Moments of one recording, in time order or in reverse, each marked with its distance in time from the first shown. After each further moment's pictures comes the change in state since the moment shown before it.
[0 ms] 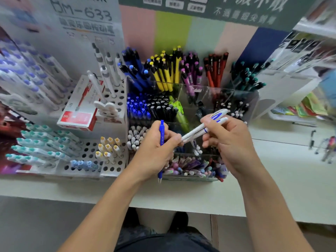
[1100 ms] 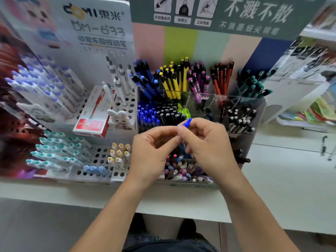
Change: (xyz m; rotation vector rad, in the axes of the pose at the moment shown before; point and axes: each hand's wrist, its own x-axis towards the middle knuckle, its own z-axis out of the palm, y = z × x) left_hand -0.008 0.001 -0.017 -0.170 0.229 0.278; right_hand -0.016 -0.007 0.059 -0.377 -0.132 -0.229
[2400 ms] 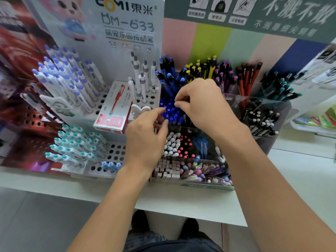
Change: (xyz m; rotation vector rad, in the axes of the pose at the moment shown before) left_hand 0.029 0.001 -0.055 0.838 0.253 0.394; right_hand 0.088 -0.039 0.042 -0.901 -0.105 -0.283
